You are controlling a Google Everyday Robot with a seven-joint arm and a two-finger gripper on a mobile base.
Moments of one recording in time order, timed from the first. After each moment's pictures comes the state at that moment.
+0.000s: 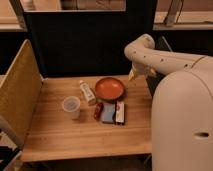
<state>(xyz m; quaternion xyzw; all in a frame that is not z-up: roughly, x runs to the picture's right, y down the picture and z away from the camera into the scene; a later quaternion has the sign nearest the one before) 0.219 -0.060 0.822 -0.06 0.24 0.64 0.72</state>
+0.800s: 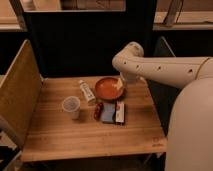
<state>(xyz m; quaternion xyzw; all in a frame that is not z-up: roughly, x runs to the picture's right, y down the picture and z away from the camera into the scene) 0.137 -0.006 0.776 -0.10 0.20 0.60 0.77</state>
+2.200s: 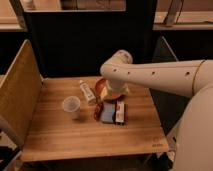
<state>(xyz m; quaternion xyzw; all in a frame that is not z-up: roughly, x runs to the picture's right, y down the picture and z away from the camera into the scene) 0.036 0.050 0.746 -0.19 0.15 0.58 0.78</state>
